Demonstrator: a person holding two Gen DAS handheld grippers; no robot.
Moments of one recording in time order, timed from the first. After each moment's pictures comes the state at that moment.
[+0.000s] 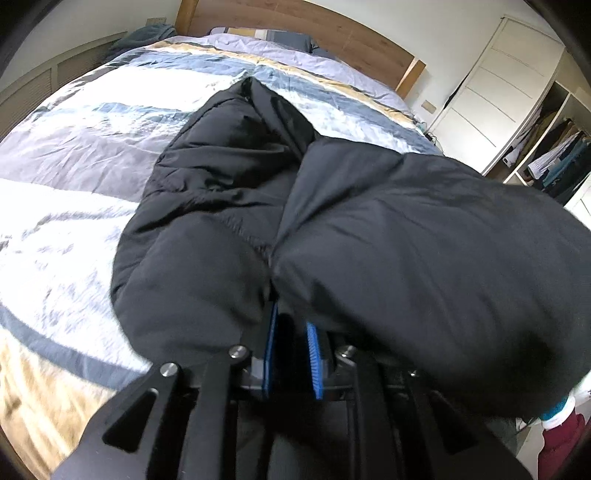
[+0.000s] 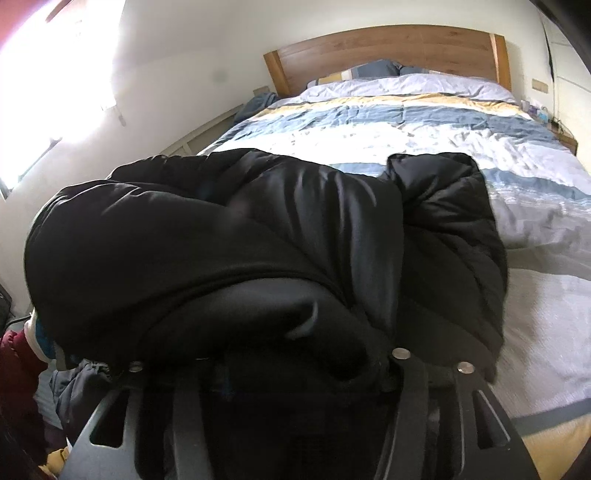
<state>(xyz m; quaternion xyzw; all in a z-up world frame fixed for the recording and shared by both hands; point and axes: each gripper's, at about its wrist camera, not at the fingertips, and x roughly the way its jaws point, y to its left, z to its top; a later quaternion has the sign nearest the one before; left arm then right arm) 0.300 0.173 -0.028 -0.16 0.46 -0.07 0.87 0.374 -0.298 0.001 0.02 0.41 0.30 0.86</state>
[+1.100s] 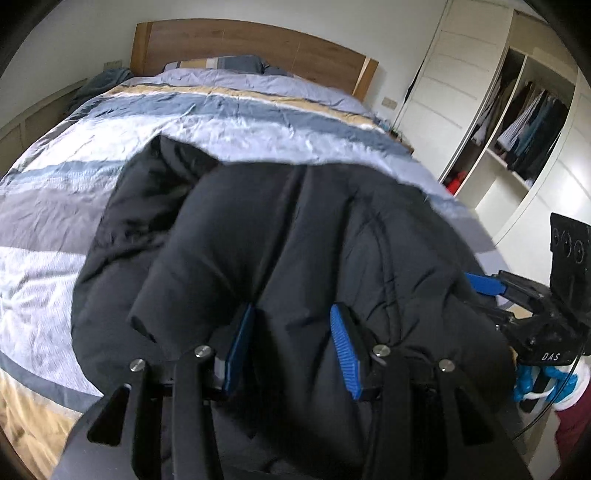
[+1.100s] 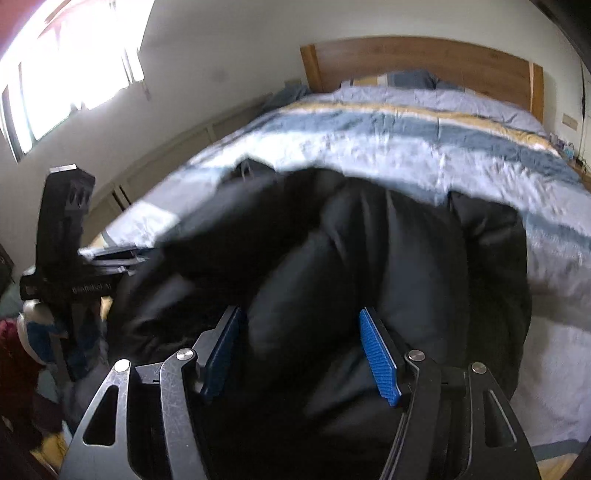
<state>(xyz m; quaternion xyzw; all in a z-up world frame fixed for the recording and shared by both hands) 0.298 0.095 -0.003 -0.09 0.41 -0.11 0.90 0.374 -0.243 0.013 -0.04 0.40 0.34 0.85</state>
